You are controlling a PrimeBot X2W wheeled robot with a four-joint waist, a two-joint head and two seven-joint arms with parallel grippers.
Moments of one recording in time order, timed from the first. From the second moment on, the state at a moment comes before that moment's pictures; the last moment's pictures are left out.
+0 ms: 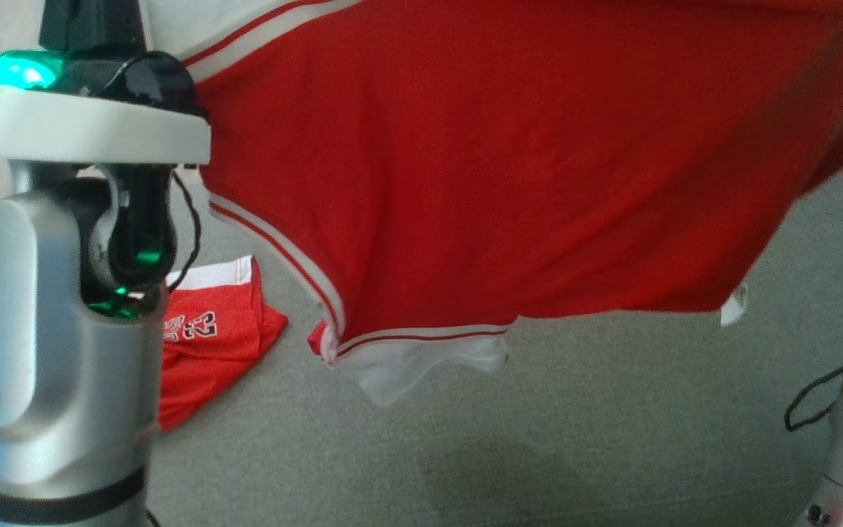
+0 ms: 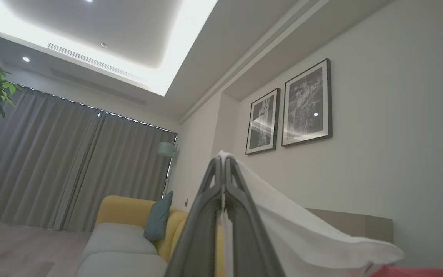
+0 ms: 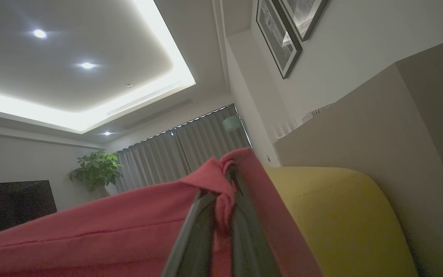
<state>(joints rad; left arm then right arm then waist) -0.62 0.10 -0.15 -0.12 -0.50 0.10 -0.03 -0.56 -0.05 -0.25 -0.03 0.44 0.13 0.27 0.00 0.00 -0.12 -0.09</state>
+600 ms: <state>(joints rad) -1.23 0.18 -0.20 0.48 -0.44 -0.04 -0.05 -1.24 -0.05 -0.17 0.59 0.14 0.13 0.00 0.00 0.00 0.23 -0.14</state>
